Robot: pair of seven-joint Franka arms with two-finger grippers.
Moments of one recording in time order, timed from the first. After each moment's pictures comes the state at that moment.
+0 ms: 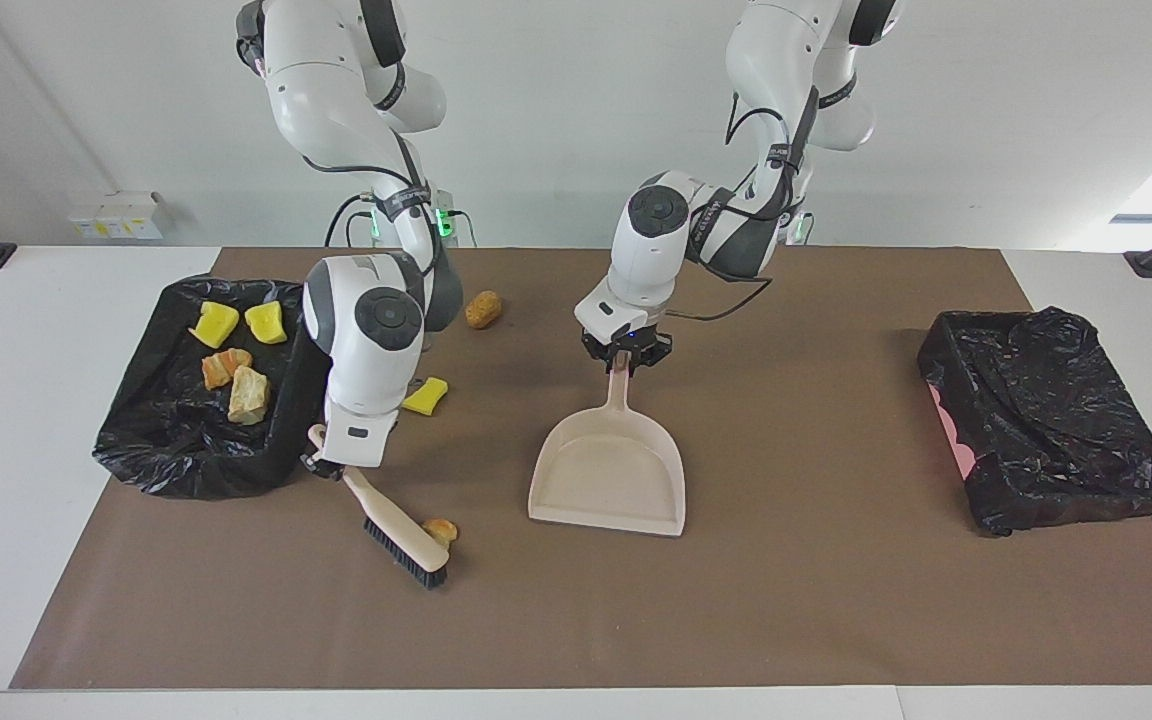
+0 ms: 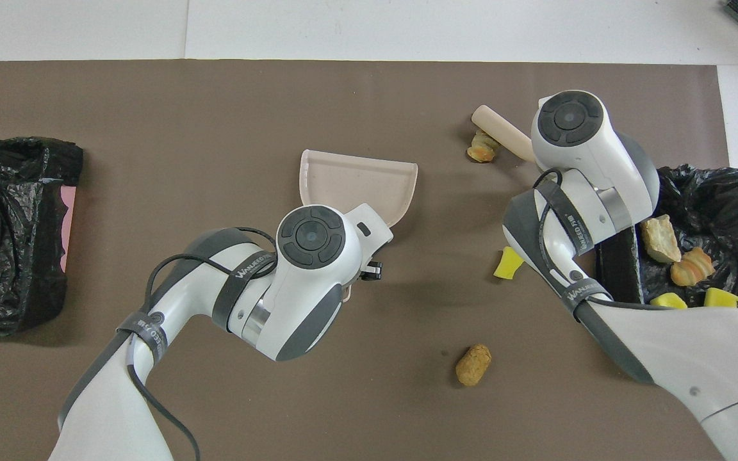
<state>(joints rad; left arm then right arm) -0.60 0.28 -0.09 -1.88 -0.07 2.17 -0.47 0.06 0.48 0.15 -1.63 -0.54 1.98 -0.38</state>
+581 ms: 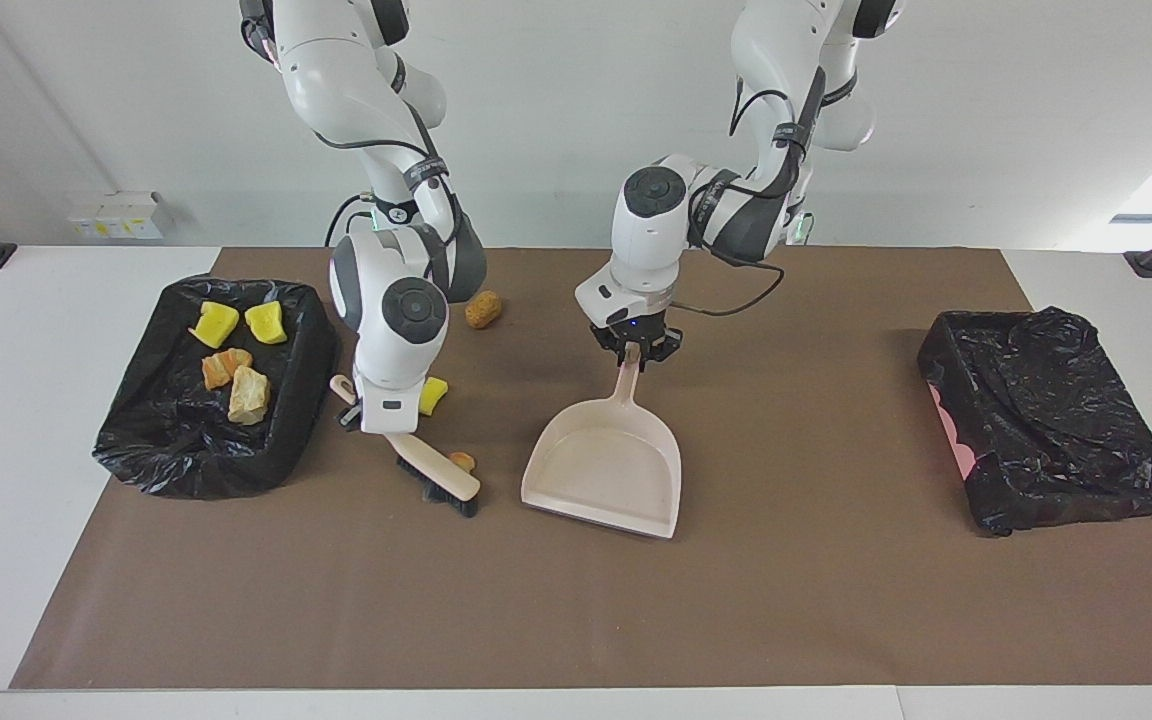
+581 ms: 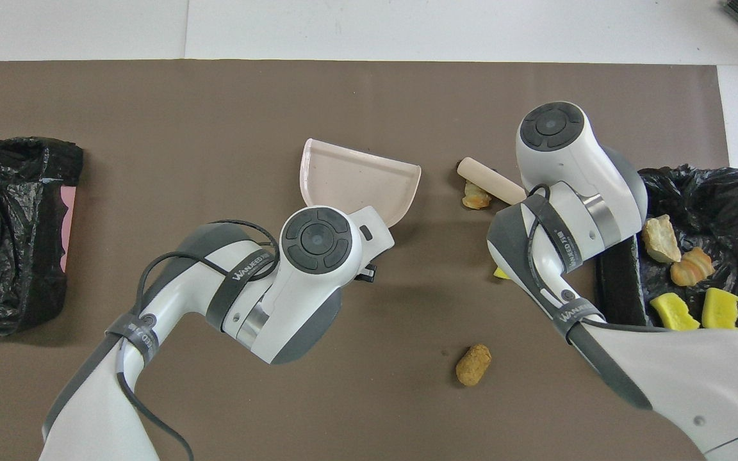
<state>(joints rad) -0.60 0.22 -0.09 -1.86 0.02 2.06 -0.28 0.08 0.35 0.19 -1.78 -0.40 1.80 -0.49</state>
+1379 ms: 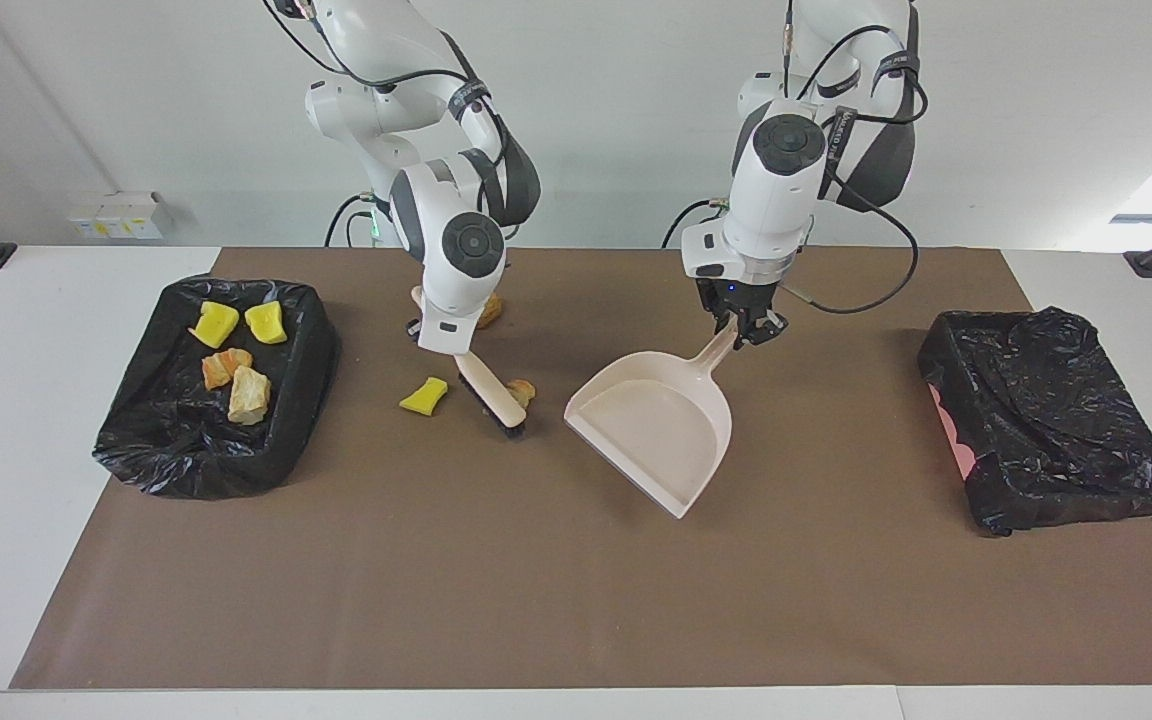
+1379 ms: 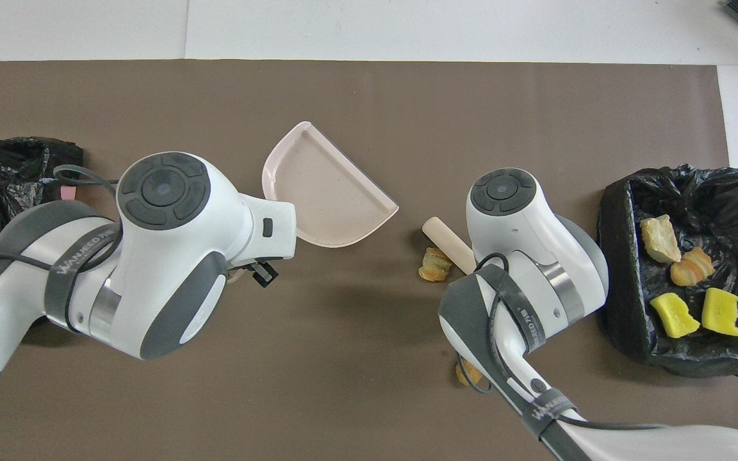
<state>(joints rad) -0.40 0.06 -0.06 -1.87 0.03 1.82 0.48 0.20 0.15 0.19 -1.93 -0.13 1.56 -0.18</state>
